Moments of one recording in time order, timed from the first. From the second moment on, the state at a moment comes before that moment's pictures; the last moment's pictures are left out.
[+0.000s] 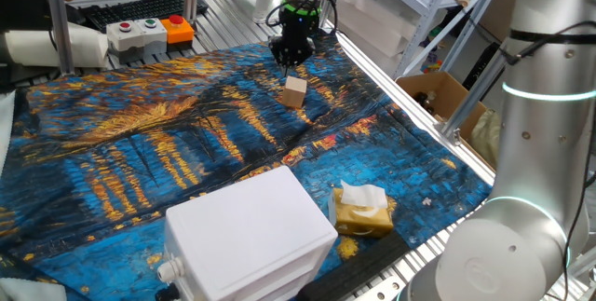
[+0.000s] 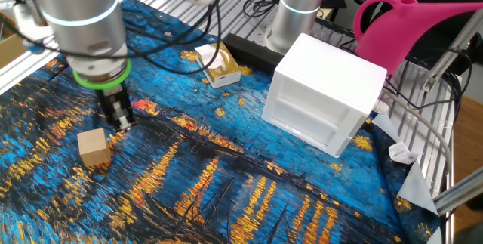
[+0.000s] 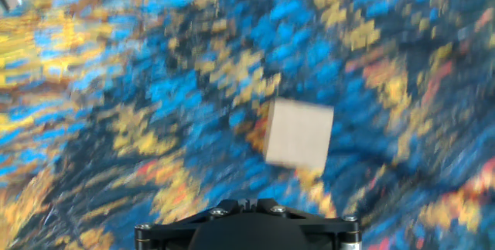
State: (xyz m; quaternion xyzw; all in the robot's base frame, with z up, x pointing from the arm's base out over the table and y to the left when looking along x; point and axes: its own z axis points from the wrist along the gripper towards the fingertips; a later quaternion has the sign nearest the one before) arm 0.667 -0.151 0.129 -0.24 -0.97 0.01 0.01
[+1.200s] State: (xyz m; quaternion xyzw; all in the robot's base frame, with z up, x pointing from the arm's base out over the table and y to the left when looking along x) arm 0.703 -0.189 0.129 -0.23 -0.97 0.00 0.01
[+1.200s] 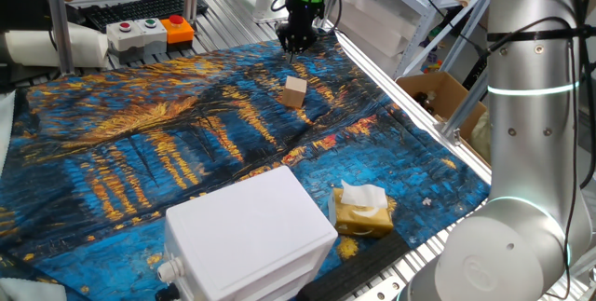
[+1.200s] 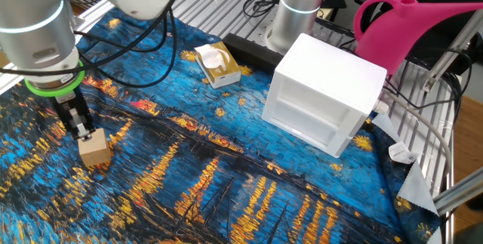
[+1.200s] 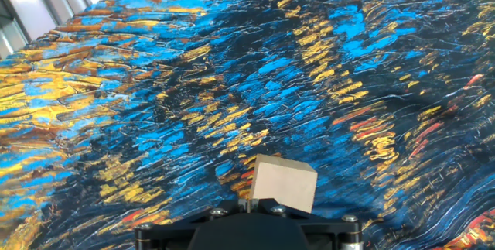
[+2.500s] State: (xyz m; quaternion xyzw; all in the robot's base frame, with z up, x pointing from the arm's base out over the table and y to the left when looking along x) arm 0.717 -0.204 0.112 -0.23 -0.97 0.00 0.02
